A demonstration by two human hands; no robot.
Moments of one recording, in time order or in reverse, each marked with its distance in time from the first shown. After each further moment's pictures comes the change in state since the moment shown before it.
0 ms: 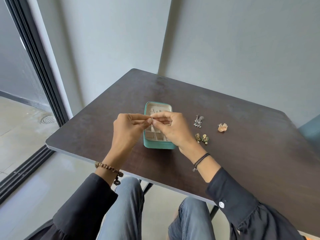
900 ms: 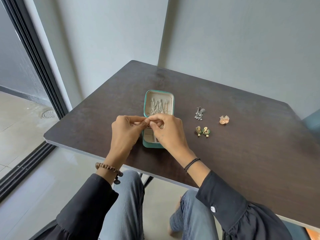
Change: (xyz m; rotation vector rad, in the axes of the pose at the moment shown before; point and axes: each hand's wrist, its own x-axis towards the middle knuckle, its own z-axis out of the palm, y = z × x) left_hand -0.011 -0.021 0.001 0.121 0.057 -0.017; right_hand -0.023 0.005 0.022 -0.304 0.105 -0.133
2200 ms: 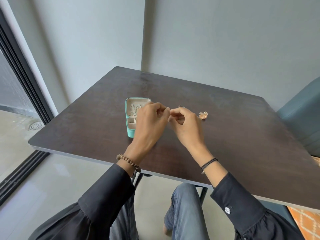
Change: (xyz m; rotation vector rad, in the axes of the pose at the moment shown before) left_hand -0.031 0.077 0.079 0.201 -0.056 0.356; right_hand -0.025 0.039 -0.085 0.066 0.246 0.073
